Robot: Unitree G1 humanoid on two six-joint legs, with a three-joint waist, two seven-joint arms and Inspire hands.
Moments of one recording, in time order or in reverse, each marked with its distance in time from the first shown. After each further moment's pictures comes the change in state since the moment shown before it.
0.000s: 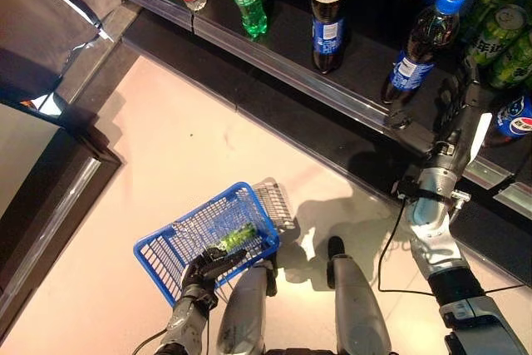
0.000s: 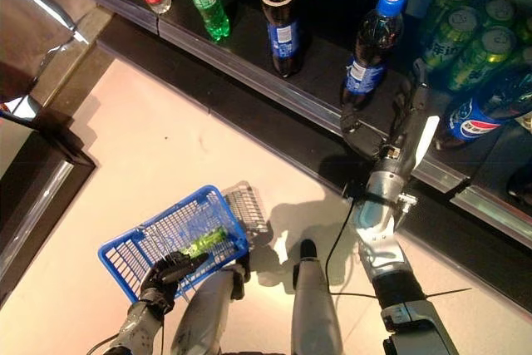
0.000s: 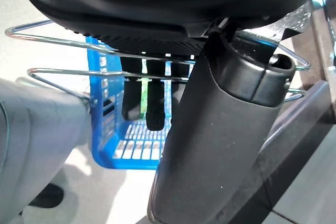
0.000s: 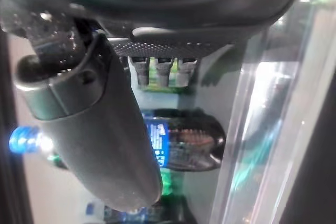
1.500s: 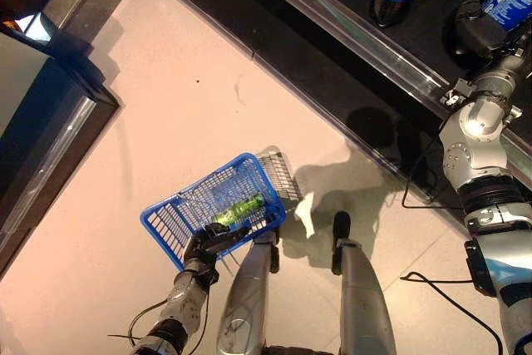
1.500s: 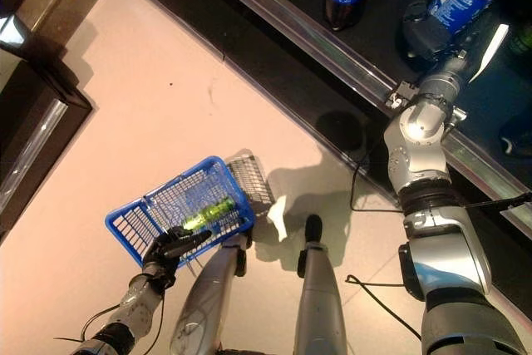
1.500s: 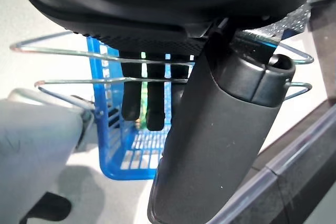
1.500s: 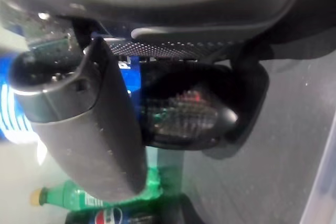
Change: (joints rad) left arm -0.092 0.075 -0.061 -0.091 -0.009 0.044 0.041; right arm -0.563 -0.191 0.071 0.398 0.358 0.079 0.081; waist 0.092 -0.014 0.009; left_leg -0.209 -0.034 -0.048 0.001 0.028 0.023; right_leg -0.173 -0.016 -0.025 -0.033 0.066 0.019
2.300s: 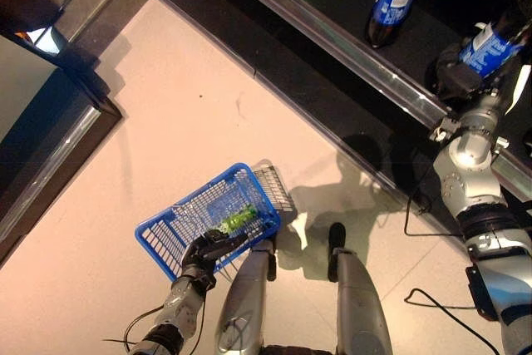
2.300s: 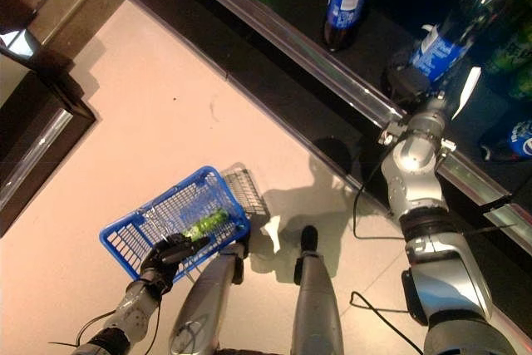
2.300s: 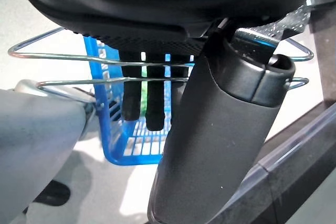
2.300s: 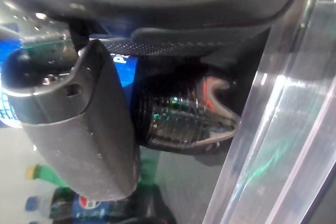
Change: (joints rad) left arm 0.048 0.007 0.001 -0.010 -0.032 0.035 -0.006; right arm 0.255 0.003 -0.027 -0.126 -0.092 0.081 0.018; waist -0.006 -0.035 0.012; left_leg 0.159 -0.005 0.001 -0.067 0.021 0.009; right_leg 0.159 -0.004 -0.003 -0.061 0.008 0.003
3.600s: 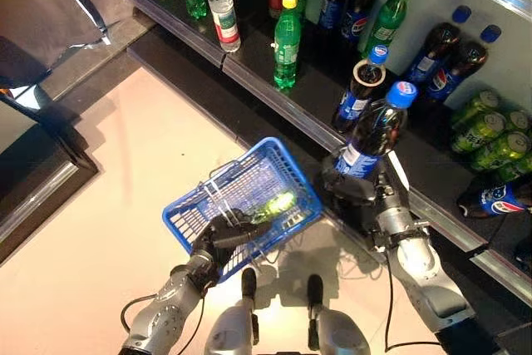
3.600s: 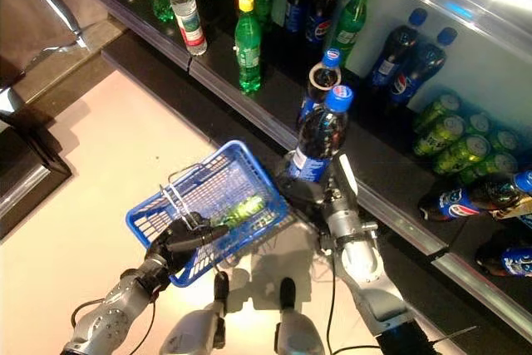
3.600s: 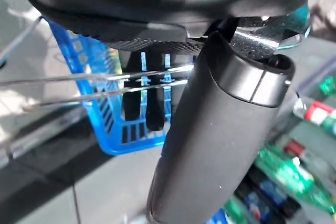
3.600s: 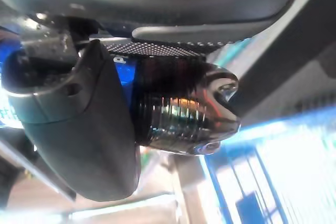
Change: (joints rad) left arm 0.225 0.136 0.098 -0.913 -0.009 0.440 0.030; right arm 0.637 0.151 0.115 -0.719 -0.159 0.133 0.341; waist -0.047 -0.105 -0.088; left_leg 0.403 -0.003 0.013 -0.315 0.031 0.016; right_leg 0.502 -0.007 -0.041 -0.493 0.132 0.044
